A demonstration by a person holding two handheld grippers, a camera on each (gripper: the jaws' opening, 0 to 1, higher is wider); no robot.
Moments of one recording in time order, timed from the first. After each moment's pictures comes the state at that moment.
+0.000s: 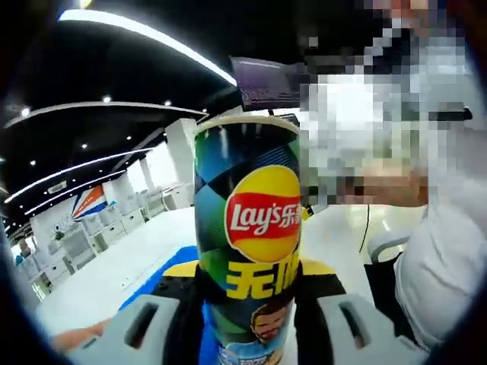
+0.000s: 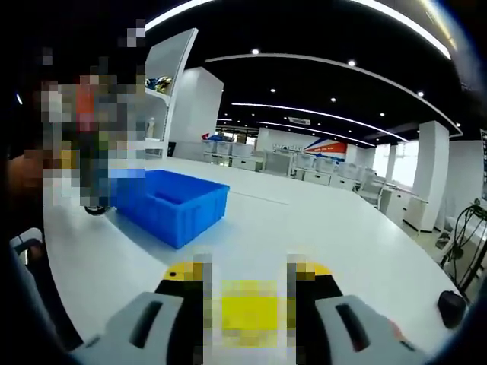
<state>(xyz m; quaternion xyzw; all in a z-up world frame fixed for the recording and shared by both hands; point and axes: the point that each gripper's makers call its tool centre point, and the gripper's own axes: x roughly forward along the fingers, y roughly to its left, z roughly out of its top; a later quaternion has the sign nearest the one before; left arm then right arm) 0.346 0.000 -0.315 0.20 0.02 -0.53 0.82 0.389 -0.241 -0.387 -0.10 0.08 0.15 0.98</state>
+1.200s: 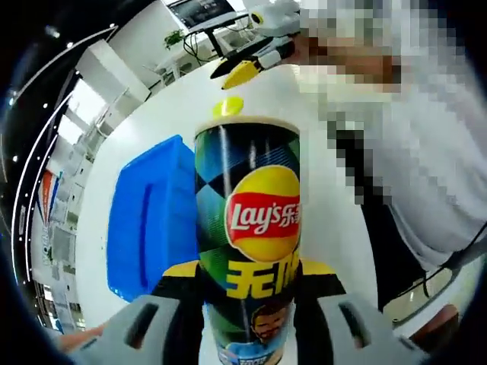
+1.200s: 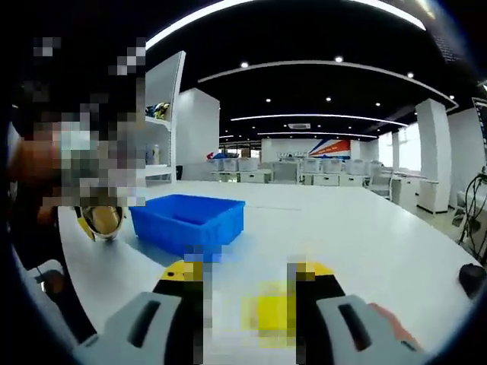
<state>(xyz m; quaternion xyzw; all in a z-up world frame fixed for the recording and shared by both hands) 0.339 0.031 -0.410 0.47 0.27 -0.54 0.64 0.370 -0.220 -0.378 -0.02 0.06 0.18 0.98</state>
